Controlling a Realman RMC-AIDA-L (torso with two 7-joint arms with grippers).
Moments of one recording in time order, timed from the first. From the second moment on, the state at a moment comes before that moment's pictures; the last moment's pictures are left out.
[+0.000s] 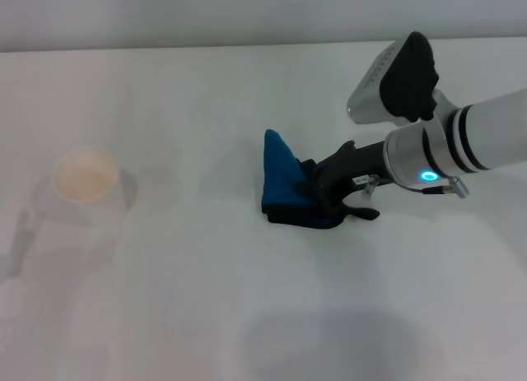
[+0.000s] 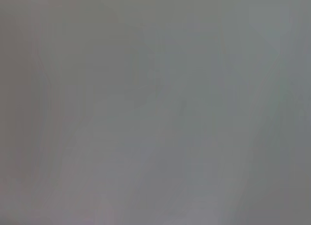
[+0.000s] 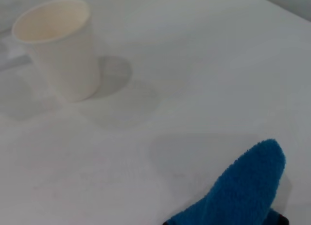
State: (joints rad) left arm -0.17 -2.07 2.83 0.14 -1.25 1.51 -0.43; right arm 0.52 2.01 -1.60 -0.88 -2.01 -0.90 2.04
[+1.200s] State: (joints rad) left arm -0.21 -2.07 2.83 0.14 -1.26 1.51 -0.43; right arm 0.56 2.02 -1.66 -0.83 -1.97 -0.92 2.03
